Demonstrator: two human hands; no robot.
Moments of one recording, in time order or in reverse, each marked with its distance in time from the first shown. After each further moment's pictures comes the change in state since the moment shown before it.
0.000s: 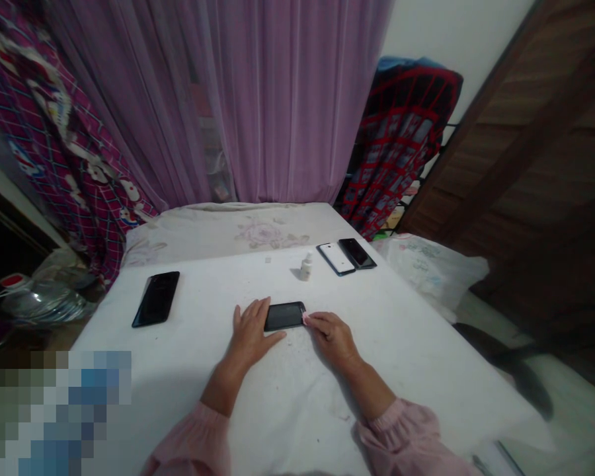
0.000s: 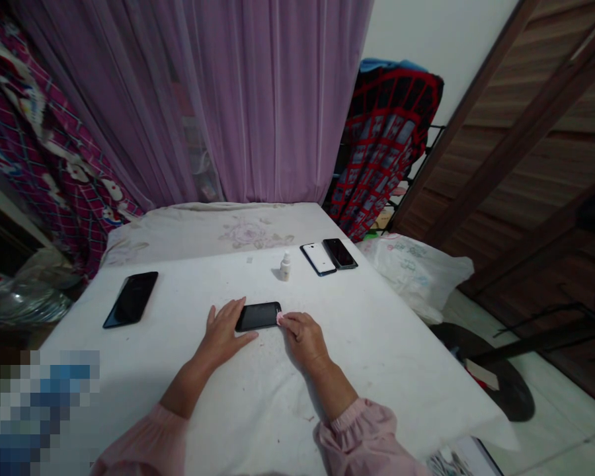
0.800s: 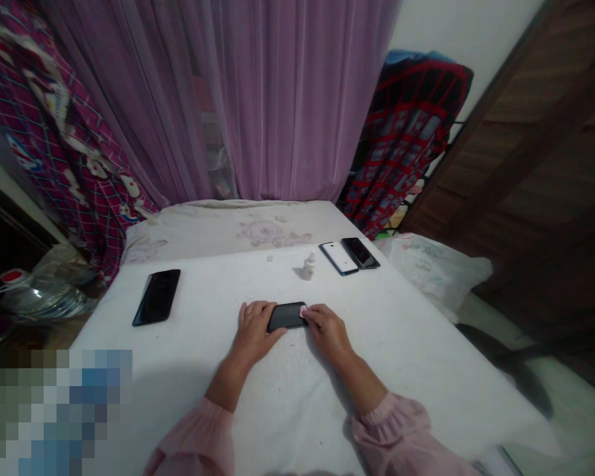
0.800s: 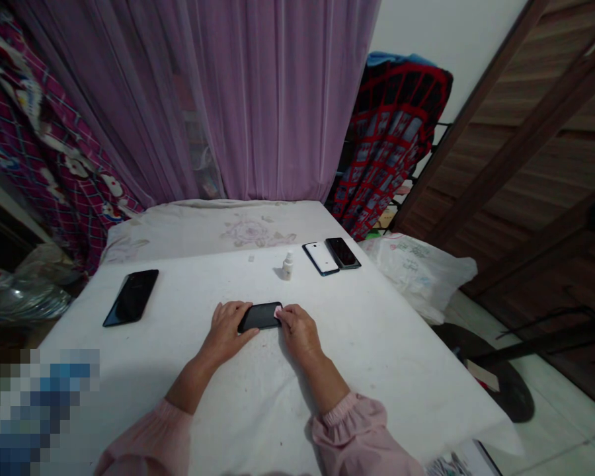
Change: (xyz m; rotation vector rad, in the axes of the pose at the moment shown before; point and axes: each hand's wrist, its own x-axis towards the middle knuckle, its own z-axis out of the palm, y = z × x) left_hand 0.005 0.005 -0.003 -0.056 0.028 0.030; right_hand 0.023 -0.008 0.016 0.022 0.010 0.094
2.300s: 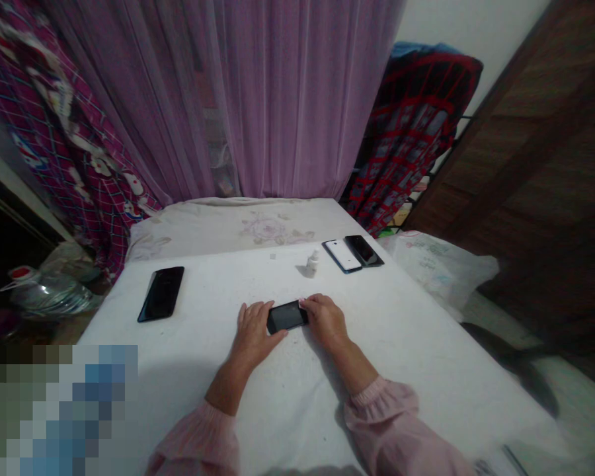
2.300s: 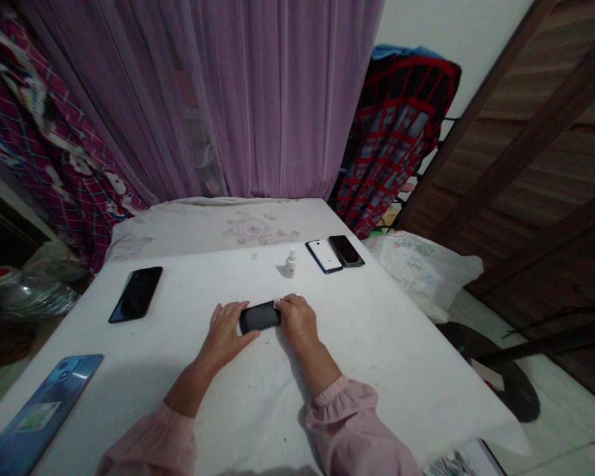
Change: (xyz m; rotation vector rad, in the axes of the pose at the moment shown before) left_hand -0.011 -0.007 0.006 0.032 0.054 -0.046; right_hand 0.025 -0.026 -0.002 -0.297 -0.183 0.151
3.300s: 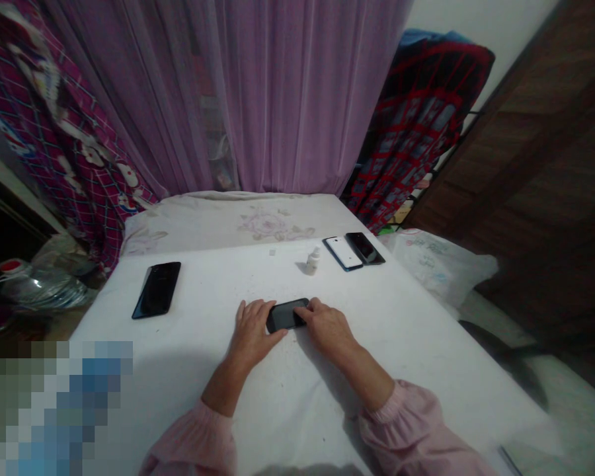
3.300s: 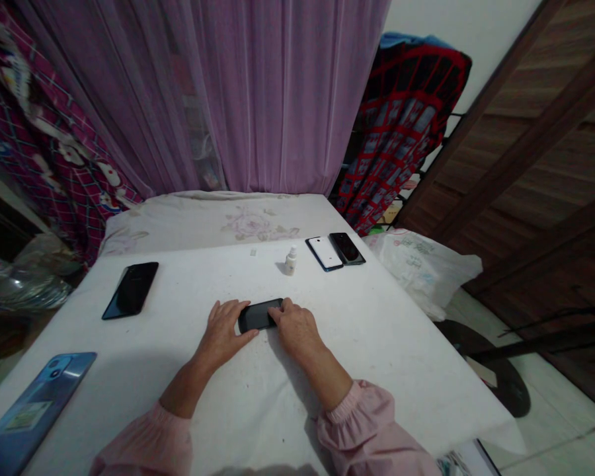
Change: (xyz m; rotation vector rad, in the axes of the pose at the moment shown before) left_hand -0.001 0.000 0.000 -0.004 0.020 0.035; right_hand -0.005 -0.026 -0.044 -0.315 -0.464 -0.074
